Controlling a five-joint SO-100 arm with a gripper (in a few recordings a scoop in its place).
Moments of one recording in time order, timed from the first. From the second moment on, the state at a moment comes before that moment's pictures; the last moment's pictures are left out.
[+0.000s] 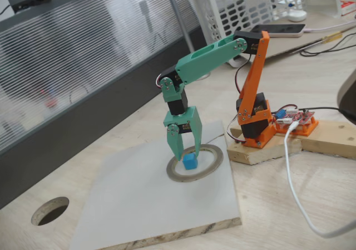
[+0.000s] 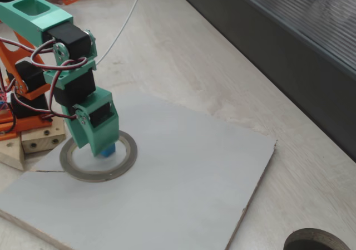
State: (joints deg) arm 2.7 113.6 127.1 73.7 100.4
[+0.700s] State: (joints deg) arm 2.7 113.6 127.1 73.7 100.3
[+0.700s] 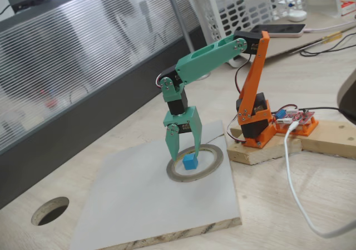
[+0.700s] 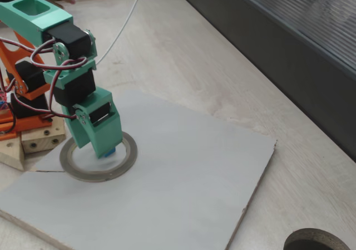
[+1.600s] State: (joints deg) arm 7.9 113.6 118.0 73.7 100.3
